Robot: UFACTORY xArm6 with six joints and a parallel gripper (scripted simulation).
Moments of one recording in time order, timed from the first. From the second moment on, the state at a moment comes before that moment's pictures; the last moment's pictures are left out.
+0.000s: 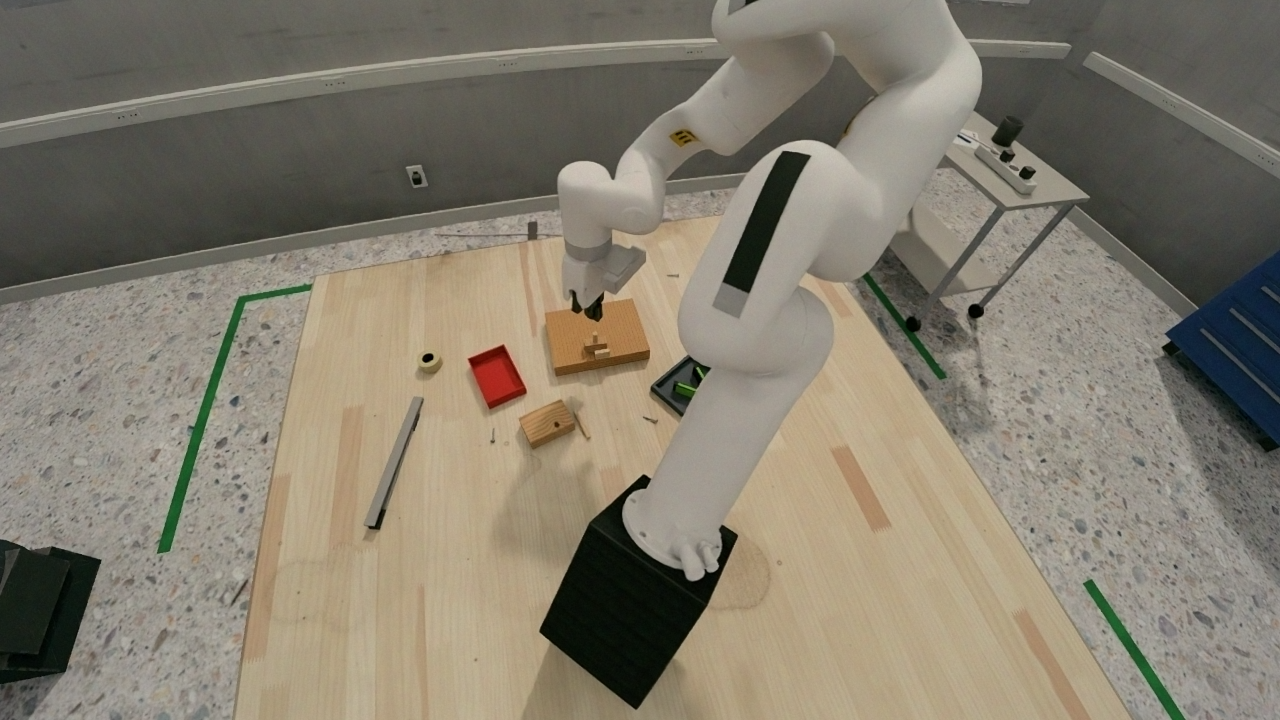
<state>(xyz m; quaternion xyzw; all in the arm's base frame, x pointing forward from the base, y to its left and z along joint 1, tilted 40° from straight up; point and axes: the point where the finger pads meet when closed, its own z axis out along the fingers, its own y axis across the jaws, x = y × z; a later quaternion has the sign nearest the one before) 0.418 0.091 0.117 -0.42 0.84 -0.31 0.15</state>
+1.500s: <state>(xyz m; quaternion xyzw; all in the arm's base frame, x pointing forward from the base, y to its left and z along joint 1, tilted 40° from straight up) 0.418 0.091 0.116 -0.89 0.29 -0.33 -0.12</state>
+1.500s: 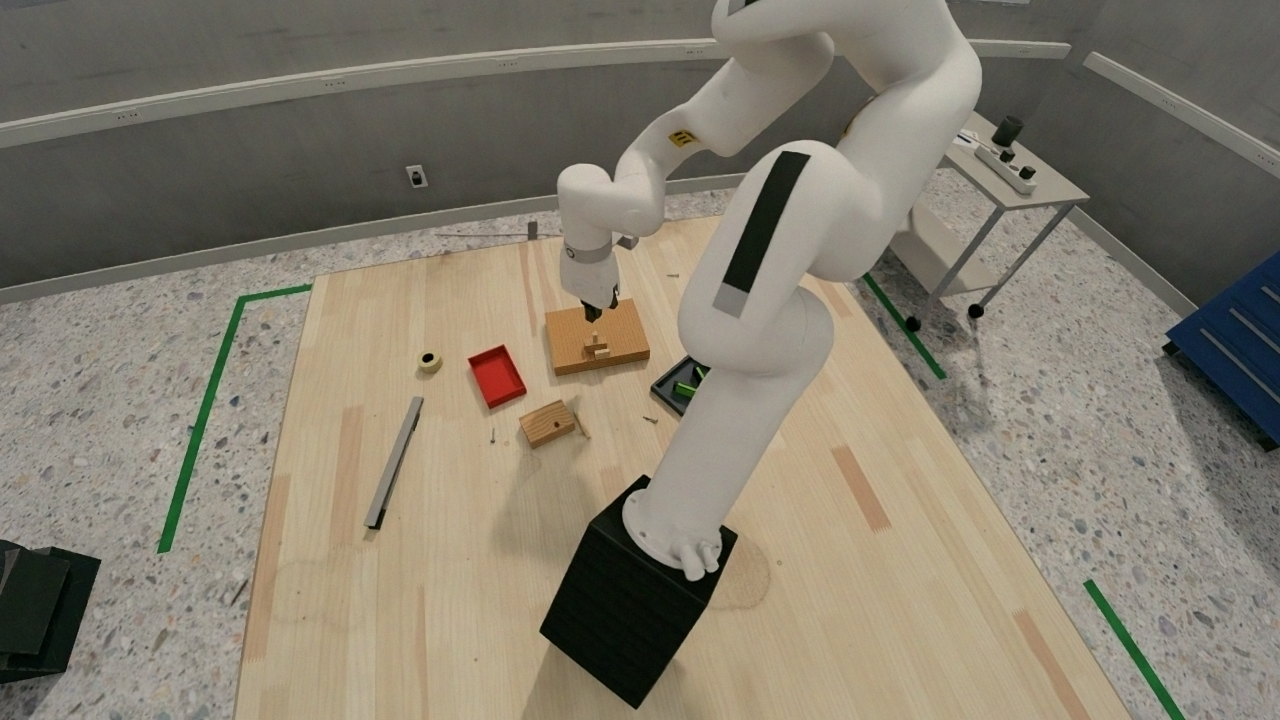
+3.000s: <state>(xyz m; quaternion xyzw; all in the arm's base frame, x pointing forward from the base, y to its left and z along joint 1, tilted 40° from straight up) 0.419 0.090 0.115 -0.94 -0.05 -0.25 -0.23</state>
